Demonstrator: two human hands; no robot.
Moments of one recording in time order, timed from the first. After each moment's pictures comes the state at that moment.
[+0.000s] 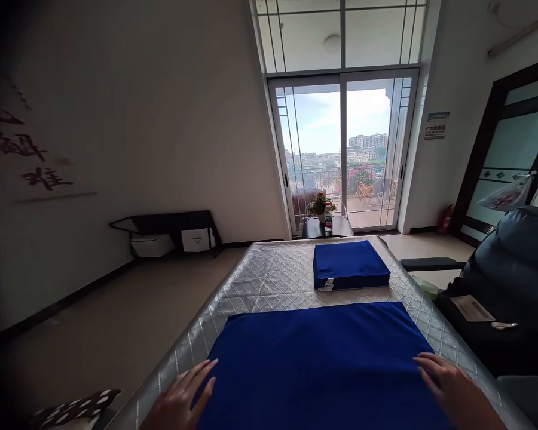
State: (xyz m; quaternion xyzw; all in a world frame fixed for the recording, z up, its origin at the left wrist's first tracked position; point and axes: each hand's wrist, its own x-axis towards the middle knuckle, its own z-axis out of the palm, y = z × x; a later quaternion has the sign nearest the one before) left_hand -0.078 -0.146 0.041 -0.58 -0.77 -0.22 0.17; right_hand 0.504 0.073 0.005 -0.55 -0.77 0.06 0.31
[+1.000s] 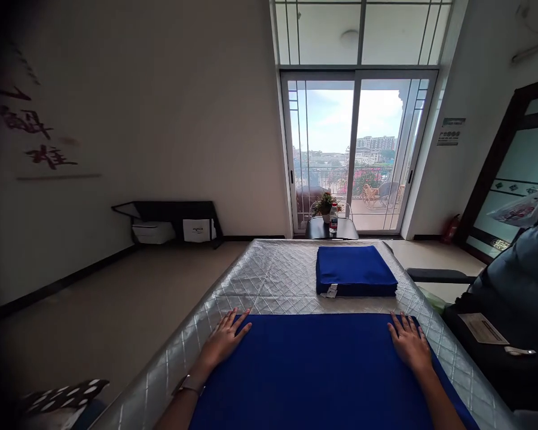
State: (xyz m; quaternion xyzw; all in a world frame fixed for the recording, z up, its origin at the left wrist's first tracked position) left_hand -0.137 0.020 0.023 -0.57 -0.81 -0.14 0.06; right_hand 0.433 0.228 -0.033 -0.65 -0.75 -0.05 0.13
